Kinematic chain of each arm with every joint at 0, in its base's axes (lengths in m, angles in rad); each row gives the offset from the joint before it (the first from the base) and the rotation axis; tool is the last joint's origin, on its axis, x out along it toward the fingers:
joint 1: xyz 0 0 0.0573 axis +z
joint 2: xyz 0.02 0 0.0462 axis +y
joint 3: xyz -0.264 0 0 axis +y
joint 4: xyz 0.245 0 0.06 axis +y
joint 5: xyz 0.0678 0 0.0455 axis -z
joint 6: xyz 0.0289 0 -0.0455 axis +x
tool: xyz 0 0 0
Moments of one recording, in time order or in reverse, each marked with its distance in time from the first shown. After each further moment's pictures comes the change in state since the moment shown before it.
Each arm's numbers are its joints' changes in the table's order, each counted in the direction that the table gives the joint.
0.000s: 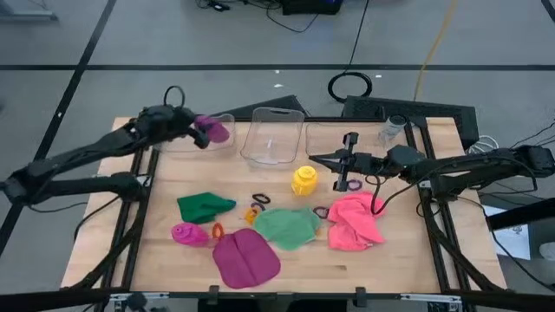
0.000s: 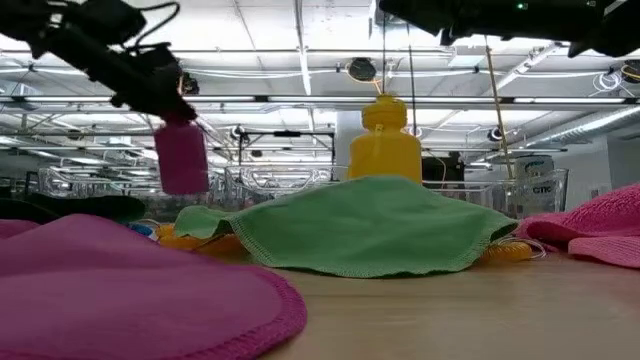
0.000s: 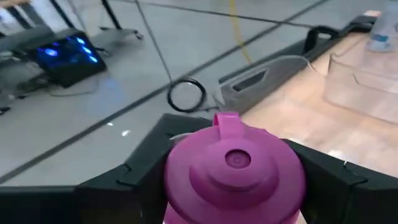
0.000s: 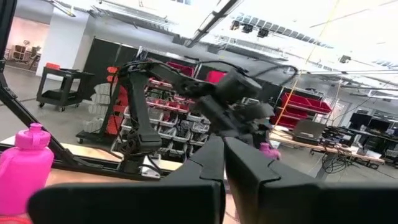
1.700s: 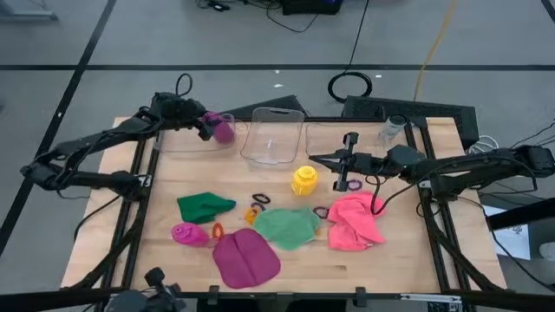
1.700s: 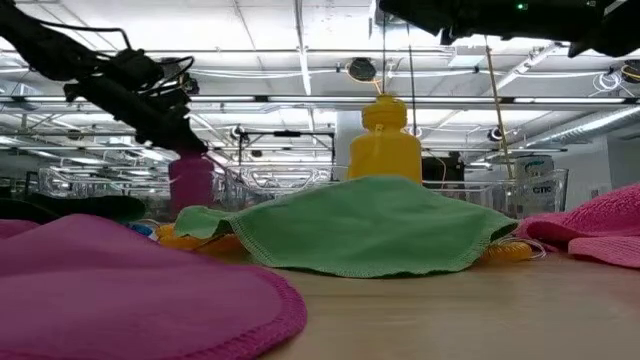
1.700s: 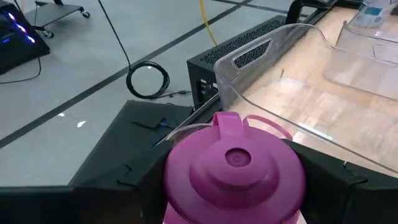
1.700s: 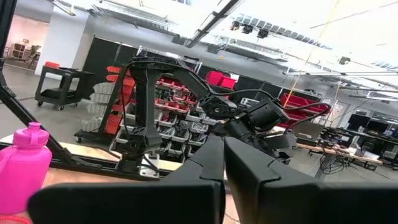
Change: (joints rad) left arm 0.256 0.285 0.000 -0.171 0.365 0.132; right arm 0.000 0.000 0.000 0.000 0.000 -0.007
